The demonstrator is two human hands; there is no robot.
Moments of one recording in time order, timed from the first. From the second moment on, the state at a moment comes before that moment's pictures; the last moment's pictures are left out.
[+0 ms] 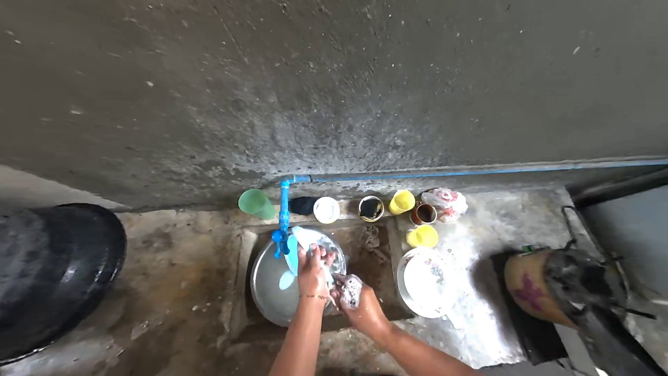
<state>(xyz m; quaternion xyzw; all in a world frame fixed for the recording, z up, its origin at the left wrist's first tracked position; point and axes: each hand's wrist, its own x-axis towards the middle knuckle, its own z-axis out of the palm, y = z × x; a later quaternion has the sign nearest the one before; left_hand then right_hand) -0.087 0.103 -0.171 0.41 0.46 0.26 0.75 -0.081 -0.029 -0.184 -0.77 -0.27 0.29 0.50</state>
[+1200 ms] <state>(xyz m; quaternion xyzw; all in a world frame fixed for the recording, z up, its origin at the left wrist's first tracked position) -0.179 0.203 -0.418 0.68 0.57 -0.26 0.38 0.084 -0.153 -0.218 -0.90 -0.05 0.44 0.01</state>
